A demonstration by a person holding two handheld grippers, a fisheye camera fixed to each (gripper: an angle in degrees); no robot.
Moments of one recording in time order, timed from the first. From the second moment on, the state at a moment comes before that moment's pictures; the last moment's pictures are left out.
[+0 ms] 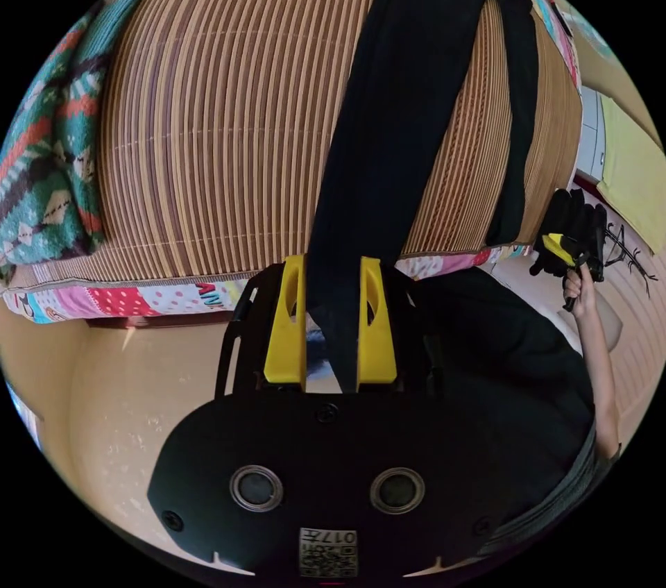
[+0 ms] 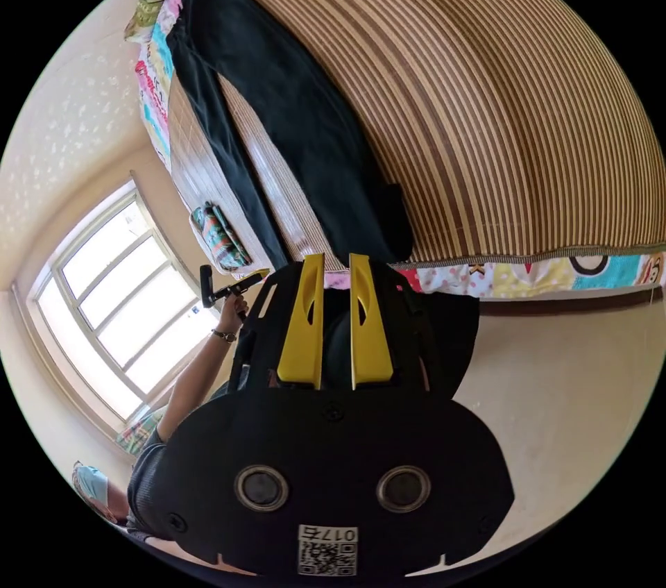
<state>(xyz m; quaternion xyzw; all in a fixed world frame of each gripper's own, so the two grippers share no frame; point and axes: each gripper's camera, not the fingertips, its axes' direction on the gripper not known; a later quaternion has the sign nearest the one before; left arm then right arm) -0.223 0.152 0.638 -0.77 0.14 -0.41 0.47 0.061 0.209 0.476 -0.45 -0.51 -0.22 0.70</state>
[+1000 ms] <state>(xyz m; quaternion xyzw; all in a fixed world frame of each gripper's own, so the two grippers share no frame) -0.220 0.159 0.672 -0.73 0.16 -0.52 0.42 0.313 0.087 0.542 -0.42 -0.49 -0.34 0.69</state>
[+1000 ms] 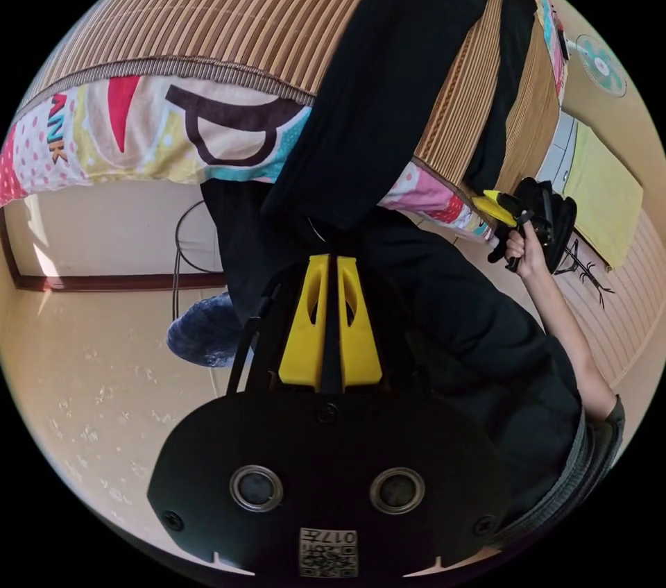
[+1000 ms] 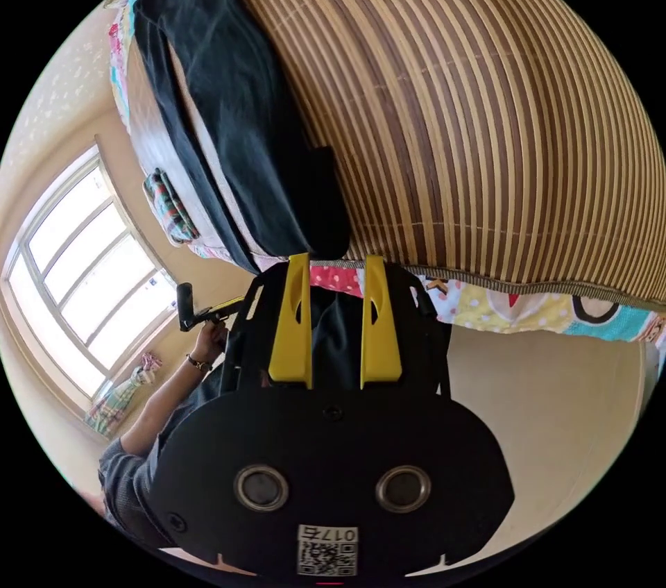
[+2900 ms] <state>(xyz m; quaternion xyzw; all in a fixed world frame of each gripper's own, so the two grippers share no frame) -0.076 -0.023 0.862 -0.74 0.26 -0.17 0.60 0.339 0.039 0.543 -0.48 -0.65 -0.47 0.35</state>
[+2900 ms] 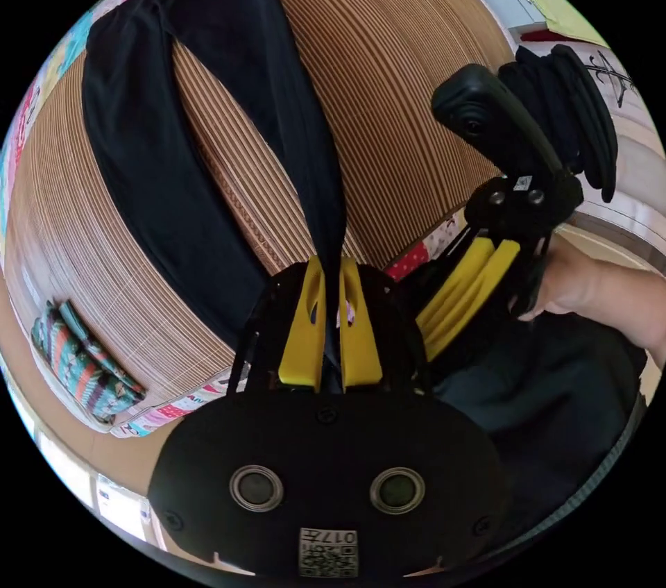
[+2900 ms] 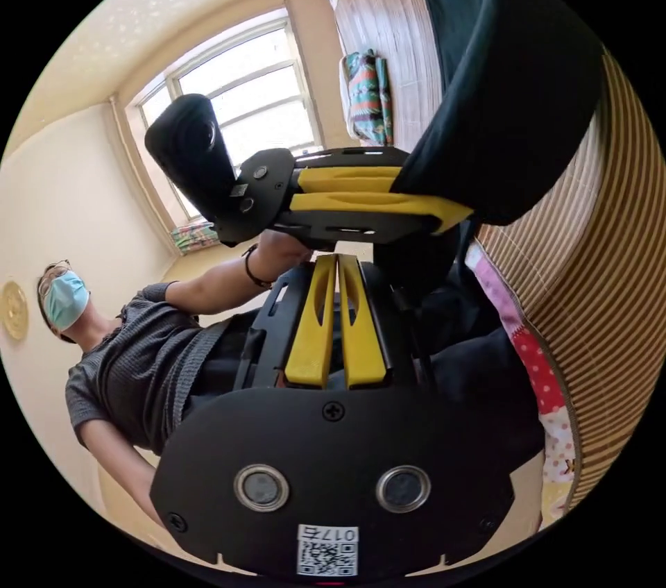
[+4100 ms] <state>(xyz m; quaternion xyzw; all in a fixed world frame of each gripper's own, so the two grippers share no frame) -0.244 0.066 0.794 -0.43 0.36 -0.60 0.56 -0.117 -0.138 0.418 0.06 -0.30 -0.51 0.81</state>
